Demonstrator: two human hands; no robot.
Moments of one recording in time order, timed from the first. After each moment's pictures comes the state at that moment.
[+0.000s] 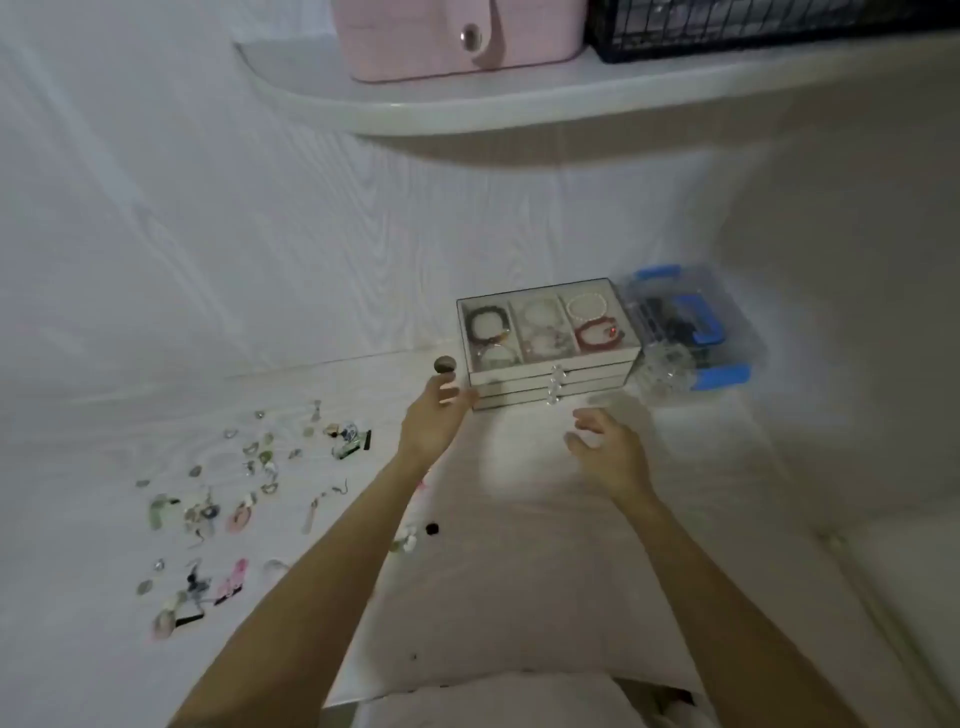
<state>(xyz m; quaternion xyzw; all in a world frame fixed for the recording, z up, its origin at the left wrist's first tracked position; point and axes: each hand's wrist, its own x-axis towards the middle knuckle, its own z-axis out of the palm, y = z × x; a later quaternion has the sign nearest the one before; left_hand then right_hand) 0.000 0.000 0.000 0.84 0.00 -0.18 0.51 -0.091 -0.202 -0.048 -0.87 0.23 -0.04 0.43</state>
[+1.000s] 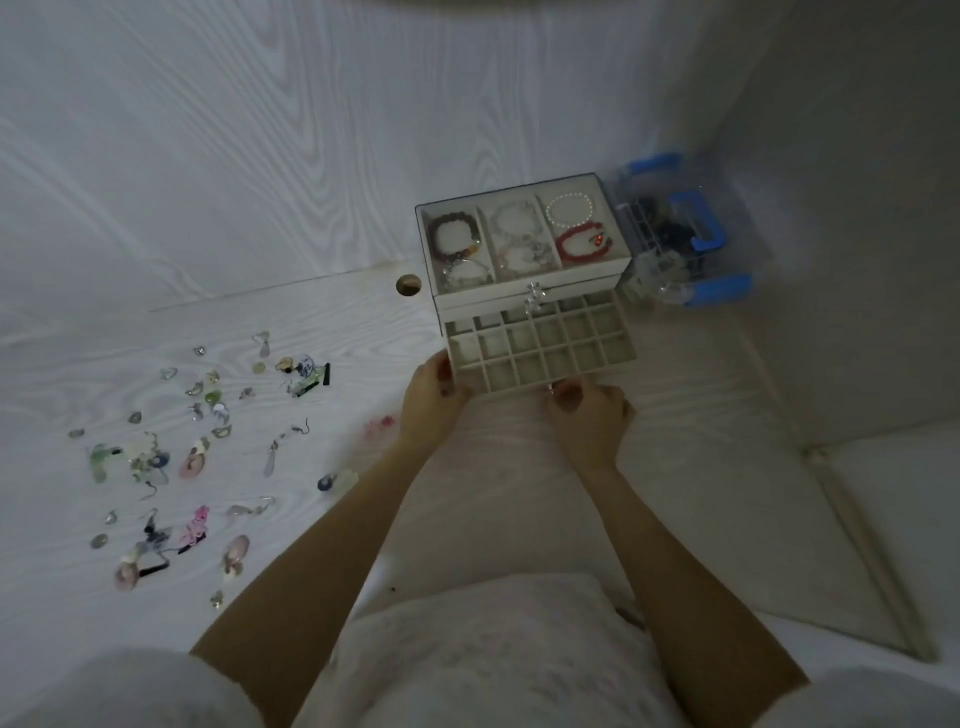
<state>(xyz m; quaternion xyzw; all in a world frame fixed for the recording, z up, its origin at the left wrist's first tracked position) -0.023 -0.019 -0.077 0.87 -0.07 -0.18 0.45 -0.111 -0.176 -0.079 -0.86 0.37 -0.12 0.33</state>
